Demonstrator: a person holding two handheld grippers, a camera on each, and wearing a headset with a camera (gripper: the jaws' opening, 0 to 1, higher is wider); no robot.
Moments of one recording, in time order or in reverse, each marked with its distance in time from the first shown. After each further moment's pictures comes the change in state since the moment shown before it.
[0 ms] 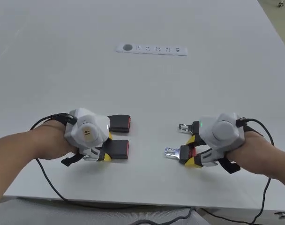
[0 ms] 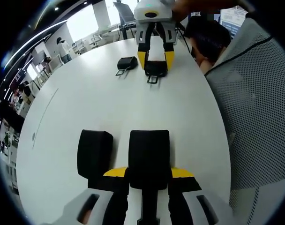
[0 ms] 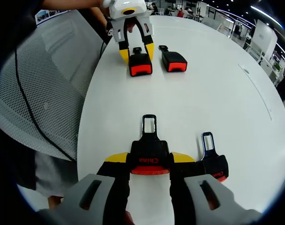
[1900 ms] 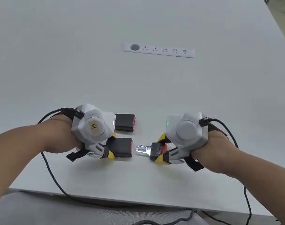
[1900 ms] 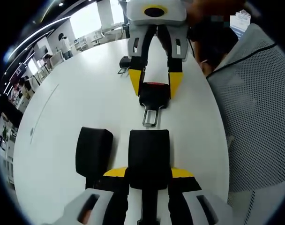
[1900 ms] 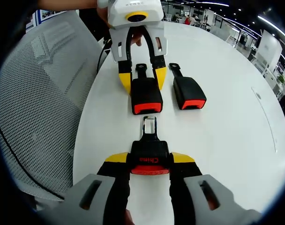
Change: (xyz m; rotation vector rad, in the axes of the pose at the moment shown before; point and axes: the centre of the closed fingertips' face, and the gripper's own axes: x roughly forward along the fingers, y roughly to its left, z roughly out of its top) left arm -0.002 -0.004 0.005 -0.041 -0.002 -0.018; right arm 0.049 0.007 0.085 -0.073 -0.050 0.007
